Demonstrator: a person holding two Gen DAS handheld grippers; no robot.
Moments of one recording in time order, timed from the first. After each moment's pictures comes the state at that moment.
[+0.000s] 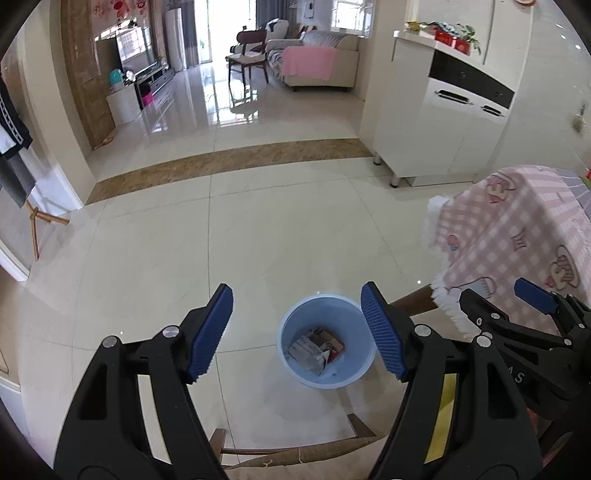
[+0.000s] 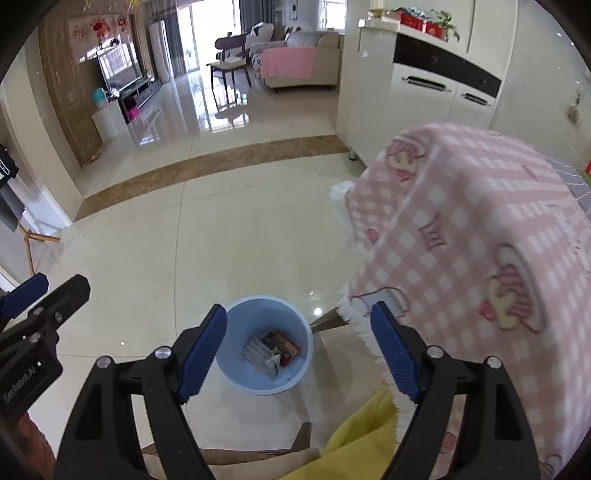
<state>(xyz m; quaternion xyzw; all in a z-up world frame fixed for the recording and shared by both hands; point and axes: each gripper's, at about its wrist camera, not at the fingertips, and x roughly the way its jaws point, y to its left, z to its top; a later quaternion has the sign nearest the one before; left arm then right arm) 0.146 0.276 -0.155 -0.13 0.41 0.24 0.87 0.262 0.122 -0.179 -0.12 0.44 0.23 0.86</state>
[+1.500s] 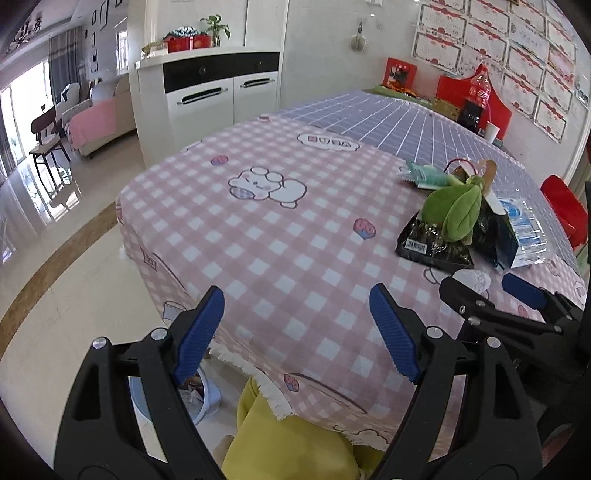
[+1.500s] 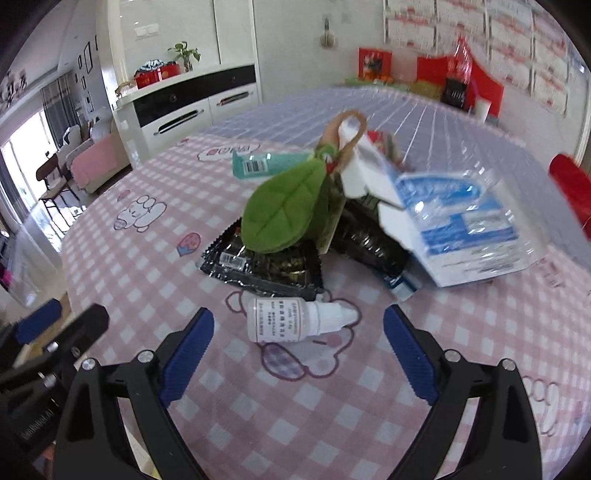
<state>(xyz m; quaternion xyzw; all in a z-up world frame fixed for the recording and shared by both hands) 0.220 -0.017 -0.108 0.01 0.39 -0.13 0.91 0.222 -0.216 -0.128 0.09 0.41 -0.10 0.90</state>
